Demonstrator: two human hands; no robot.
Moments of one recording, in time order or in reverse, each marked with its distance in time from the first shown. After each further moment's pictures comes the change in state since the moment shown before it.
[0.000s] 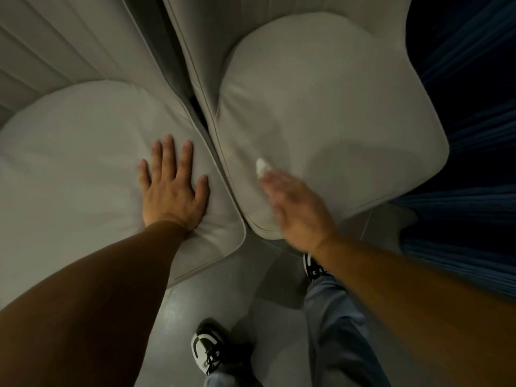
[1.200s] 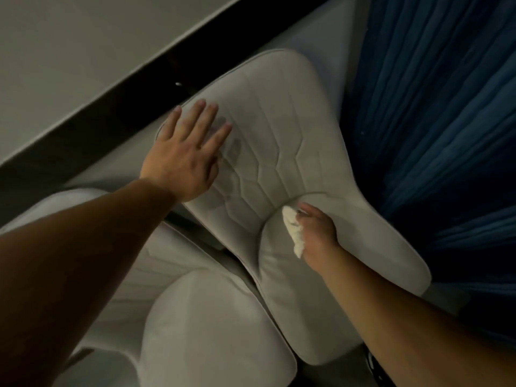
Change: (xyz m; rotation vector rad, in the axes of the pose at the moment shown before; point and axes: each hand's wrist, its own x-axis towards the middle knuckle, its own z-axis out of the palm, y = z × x) left_hand 0.293 0.142 -0.452 0.659 0.266 0.750; right_hand 0.205 -0.060 -0.256 1.529 0.493 1.099
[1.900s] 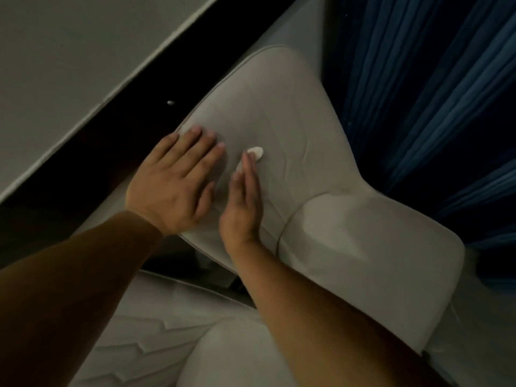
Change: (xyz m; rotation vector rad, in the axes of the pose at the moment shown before) left_hand 0.018 -0.065 0.073 -0.262 0.471 0.354; right_hand 0.025 0.017 0.219 0.042 0.173 -0.856
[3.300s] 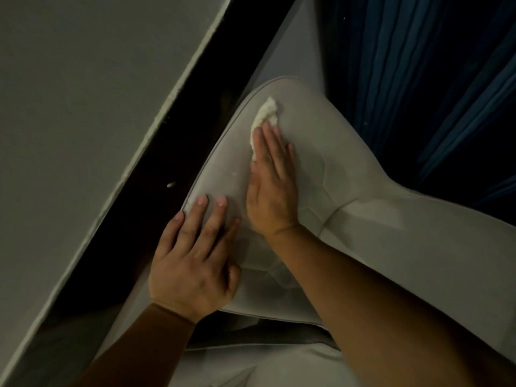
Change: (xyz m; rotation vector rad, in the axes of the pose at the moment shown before) left_hand -0.001 -0.001 0.010 0.109 -0.096 0.003; right_hand 0.126 0.003 0.001 -0.667 0.143 -0.609
